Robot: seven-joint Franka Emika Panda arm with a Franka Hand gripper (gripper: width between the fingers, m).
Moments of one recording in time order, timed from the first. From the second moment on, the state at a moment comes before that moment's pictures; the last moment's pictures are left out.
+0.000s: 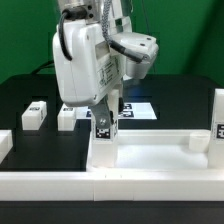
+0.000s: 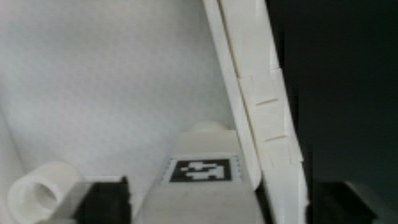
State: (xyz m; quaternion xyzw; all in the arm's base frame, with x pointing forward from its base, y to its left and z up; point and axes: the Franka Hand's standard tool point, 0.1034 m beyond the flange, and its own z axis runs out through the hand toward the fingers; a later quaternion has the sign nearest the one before) arm 0.643 -0.048 0.096 -0.59 0.80 0.05 0.07
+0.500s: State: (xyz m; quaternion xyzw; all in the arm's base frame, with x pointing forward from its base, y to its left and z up) arm 0.636 -0.023 0.149 -0.61 0.78 0.08 0.09
